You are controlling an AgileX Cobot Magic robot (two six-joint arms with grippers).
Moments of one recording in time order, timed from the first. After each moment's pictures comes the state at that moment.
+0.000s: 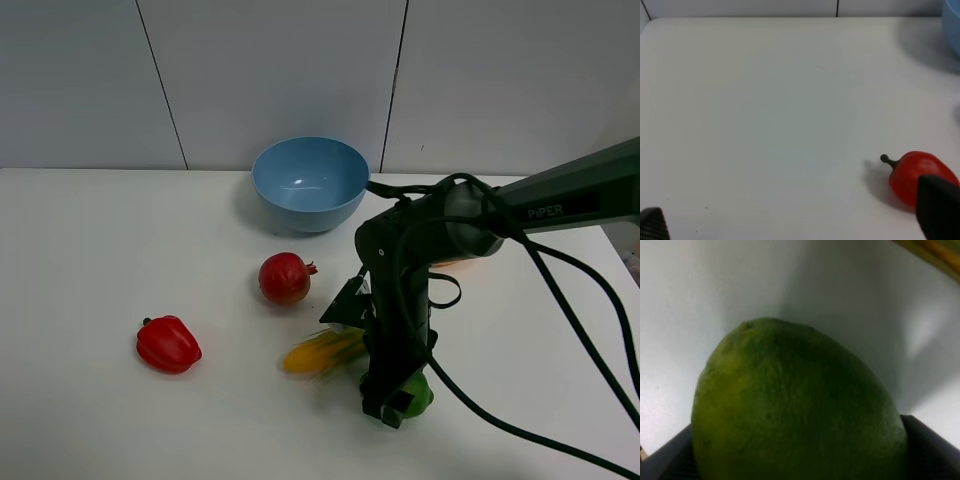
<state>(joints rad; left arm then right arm) -0.05 -0.01 -0.51 0.13 1.05 -0.14 0.75 1.98 -1.04 0.14 0.99 -0.32</state>
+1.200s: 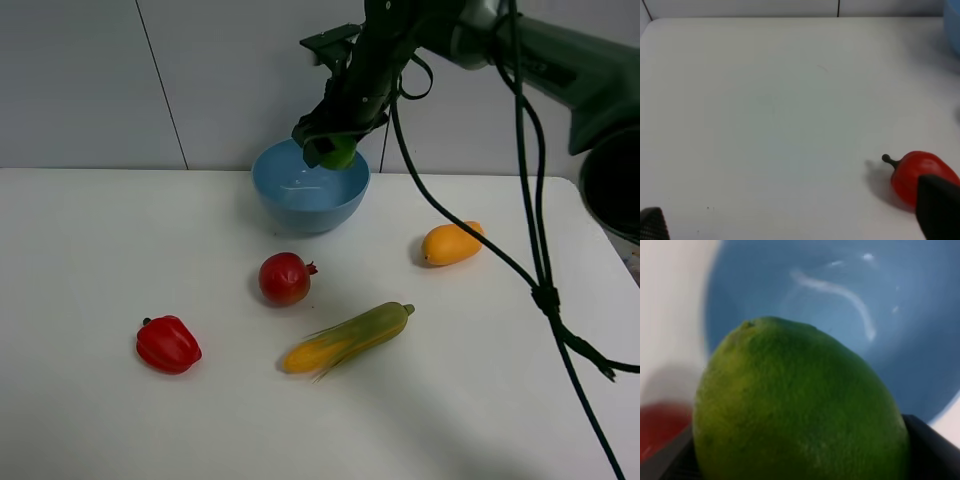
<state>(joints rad) -0.05 -0.01 -0.51 0.14 1.05 -0.14 0.50 2.24 -2.14 0.13 1.08 -0.18</state>
